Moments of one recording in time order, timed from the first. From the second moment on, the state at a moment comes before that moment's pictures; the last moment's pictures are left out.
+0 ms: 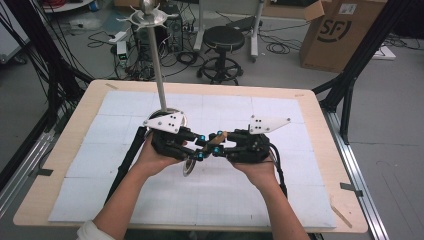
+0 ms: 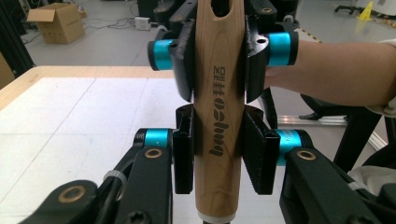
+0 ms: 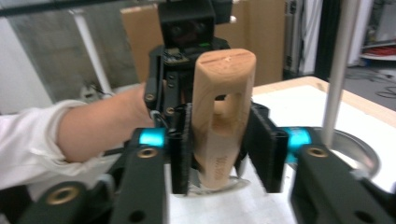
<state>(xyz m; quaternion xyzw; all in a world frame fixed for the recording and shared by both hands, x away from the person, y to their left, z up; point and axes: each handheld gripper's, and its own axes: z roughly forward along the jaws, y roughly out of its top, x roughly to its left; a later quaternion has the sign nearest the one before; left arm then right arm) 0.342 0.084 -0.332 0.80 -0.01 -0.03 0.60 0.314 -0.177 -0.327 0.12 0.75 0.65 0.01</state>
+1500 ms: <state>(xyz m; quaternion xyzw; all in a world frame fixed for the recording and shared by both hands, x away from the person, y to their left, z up) 0.336 0.199 -0.338 0.80 0.15 0.06 0.58 0.348 -0.166 -0.285 0.14 0.78 0.61 0.06</state>
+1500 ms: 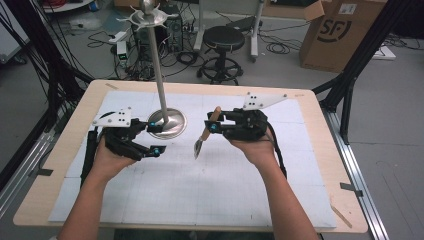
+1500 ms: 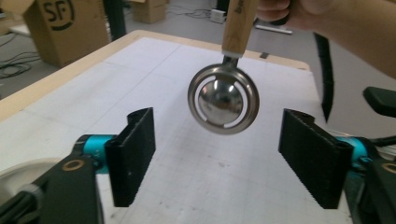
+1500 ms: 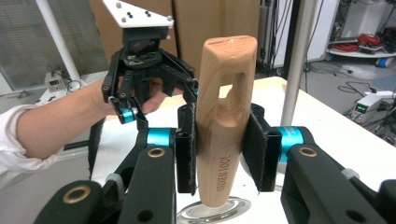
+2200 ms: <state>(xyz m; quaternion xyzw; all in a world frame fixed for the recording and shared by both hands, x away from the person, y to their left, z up) 0.332 0.235 -0.332 0.79 0.18 0.09 0.59 0.394 -0.143 -0.220 0.13 0.81 0.57 0.08</state>
